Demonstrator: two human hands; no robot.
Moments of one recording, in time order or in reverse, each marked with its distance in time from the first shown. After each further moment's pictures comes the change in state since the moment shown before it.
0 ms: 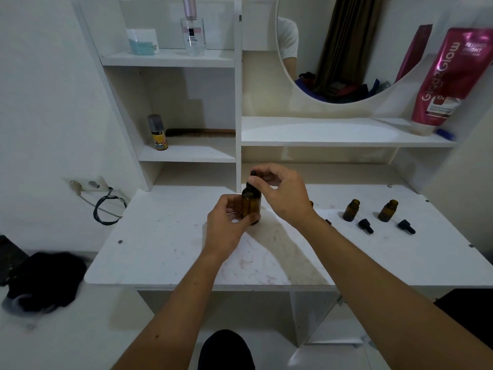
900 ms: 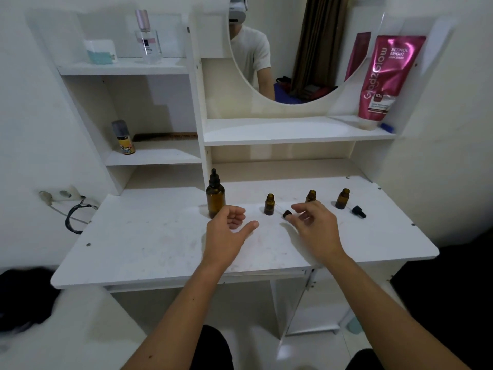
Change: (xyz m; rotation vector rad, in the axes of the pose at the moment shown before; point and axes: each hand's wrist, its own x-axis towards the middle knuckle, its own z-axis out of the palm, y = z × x) left_hand -0.052 0.017 0.057 0.031 -0.049 0.075; right_hand -0.105 0.085 -0.105 -0.313 0.195 0.230
